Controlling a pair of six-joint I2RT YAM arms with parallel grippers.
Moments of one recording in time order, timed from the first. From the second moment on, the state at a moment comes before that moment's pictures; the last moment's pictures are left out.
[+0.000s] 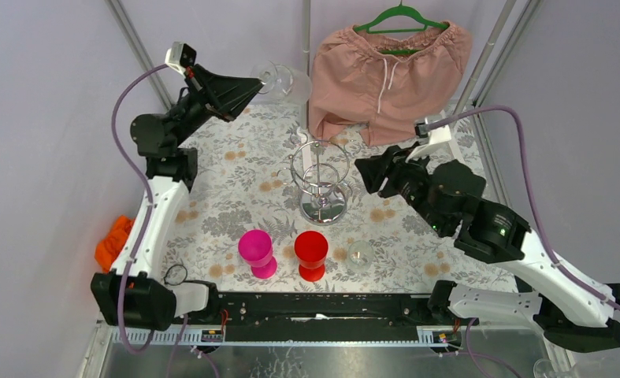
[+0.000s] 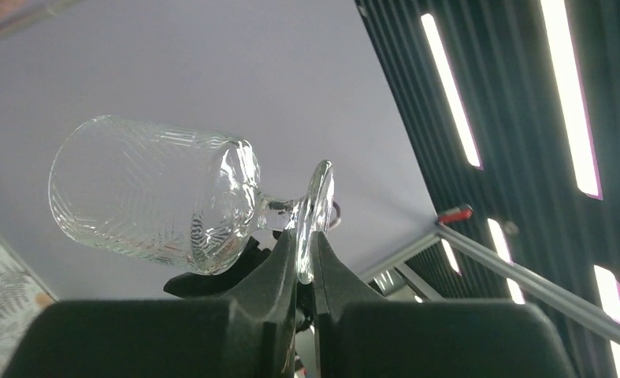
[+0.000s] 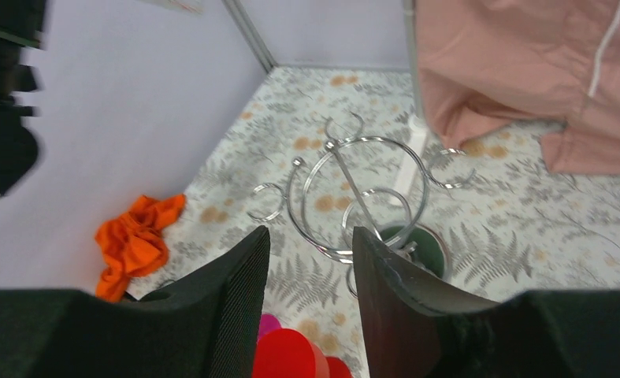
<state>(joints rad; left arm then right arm) -0.06 1.22 1.25 0.70 0.81 -1.87 1.06 0.94 1.33 -0.53 0.51 0.43</state>
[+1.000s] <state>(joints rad) -0.12 1.55 1.35 1.49 0.73 -2.09 0.56 1.18 1.54 -0.35 -0.10 0.55</state>
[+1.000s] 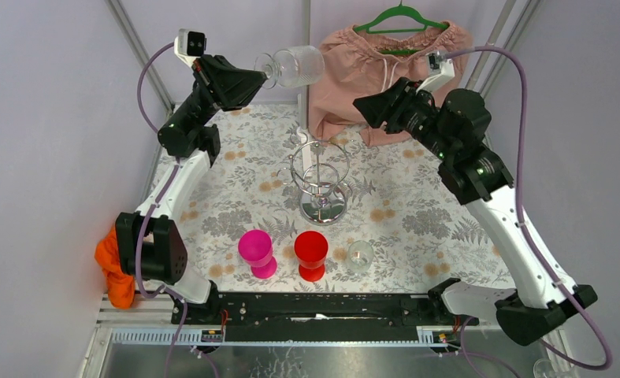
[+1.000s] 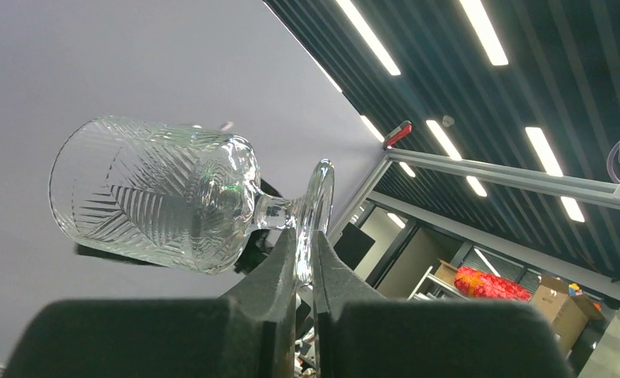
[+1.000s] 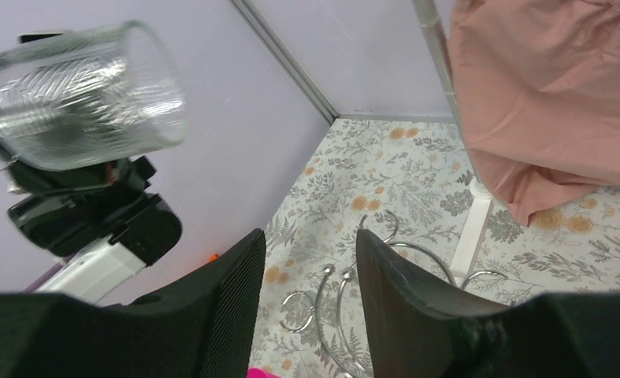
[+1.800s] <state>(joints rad) -0.12 1.59 1.40 1.51 0.73 -2.09 0.26 1.40 1.27 0.50 -0.84 1.13</state>
